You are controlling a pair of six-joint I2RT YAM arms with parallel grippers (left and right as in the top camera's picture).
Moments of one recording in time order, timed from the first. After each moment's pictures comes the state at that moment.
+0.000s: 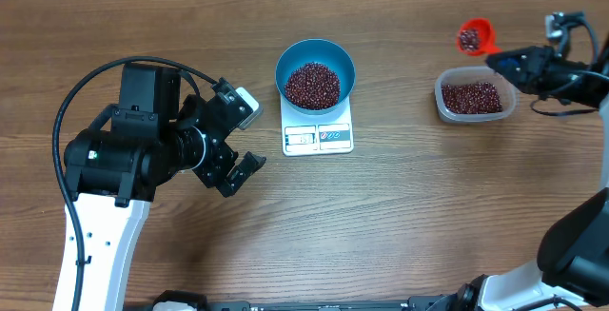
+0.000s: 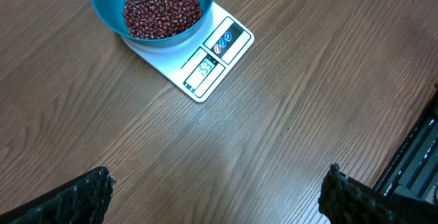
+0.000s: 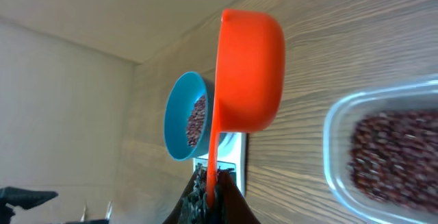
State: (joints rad) left arm -0.16 1.24 1.43 -1.25 0.42 0.56; right arm -0.47 1.75 1.53 -0.95 -1.06 -0.08
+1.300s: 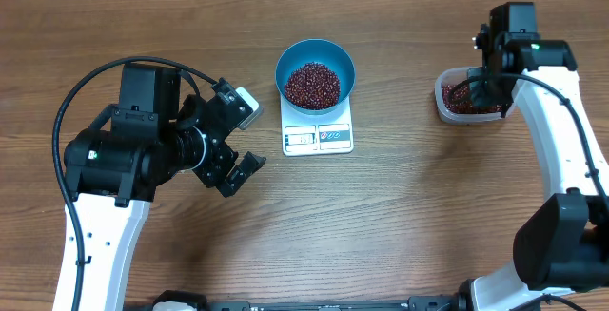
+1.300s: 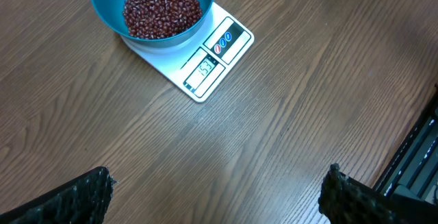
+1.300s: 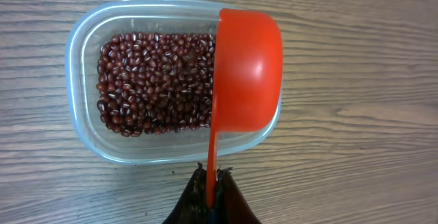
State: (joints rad) left arm -0.16 1.24 1.43 -1.25 0.42 0.56; right arm -0.04 1.75 1.53 -1.02 0.29 -0.14
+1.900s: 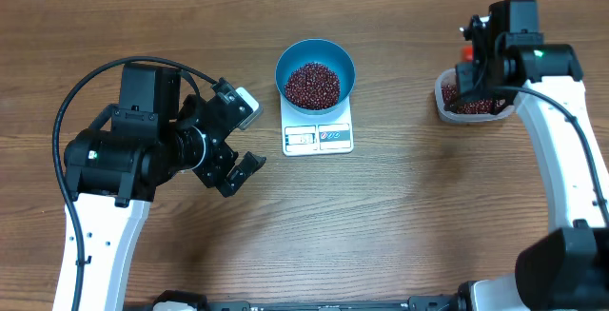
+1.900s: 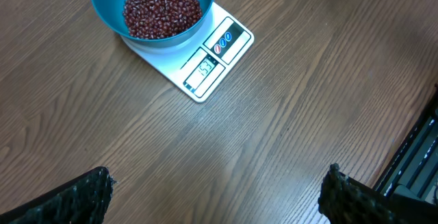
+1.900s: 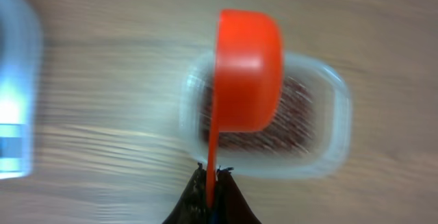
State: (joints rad) left arm -0.16 1.24 1.43 -1.25 0.42 0.56; right arm 0.00 1.64 1.53 -0.98 -0.02 -0.17
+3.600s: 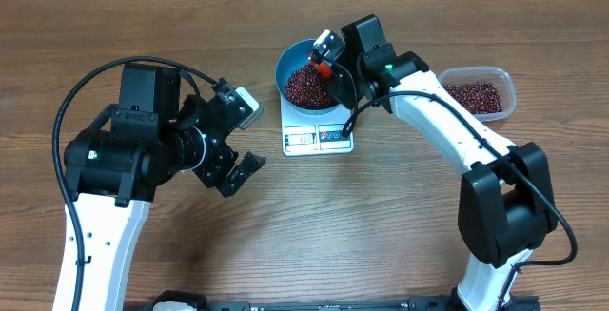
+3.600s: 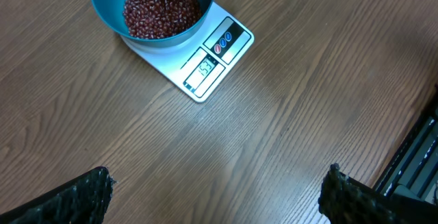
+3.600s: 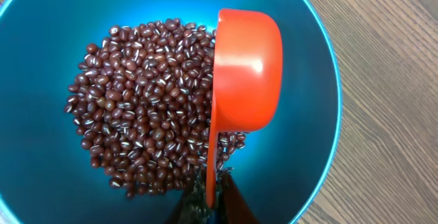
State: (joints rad) left arm -0.16 1.24 1.43 -1.25 0.42 0.56; right arm 0.43 1.96 1.54 -0.57 -0.08 -0.43
